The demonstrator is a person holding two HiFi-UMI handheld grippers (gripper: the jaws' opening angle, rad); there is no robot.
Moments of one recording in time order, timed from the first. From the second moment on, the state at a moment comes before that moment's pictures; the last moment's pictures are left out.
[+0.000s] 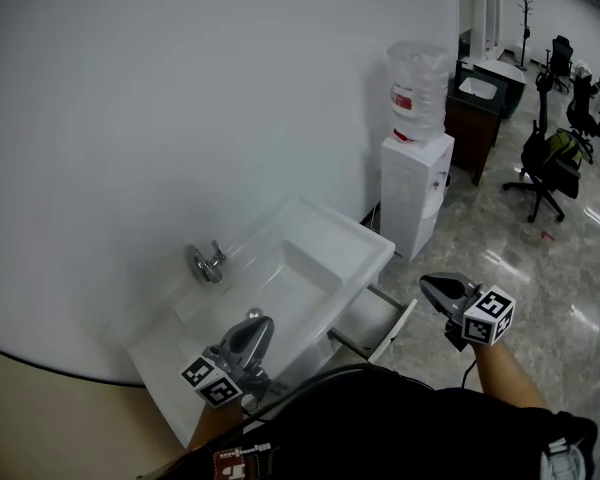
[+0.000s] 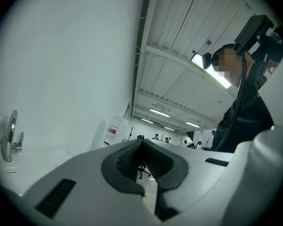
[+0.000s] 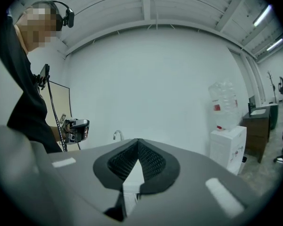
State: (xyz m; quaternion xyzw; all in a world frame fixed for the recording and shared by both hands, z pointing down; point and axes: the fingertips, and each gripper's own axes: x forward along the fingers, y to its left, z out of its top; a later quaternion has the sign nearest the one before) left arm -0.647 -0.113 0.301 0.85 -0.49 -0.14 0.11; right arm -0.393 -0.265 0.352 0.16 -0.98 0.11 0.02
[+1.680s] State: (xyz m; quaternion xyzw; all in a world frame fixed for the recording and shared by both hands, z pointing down) left arm -0.462 -0.276 0.415 0.97 -0.18 0.05 0.13; right arm -0.242 -0.263 0.398 0.42 -0.90 0.12 0.06
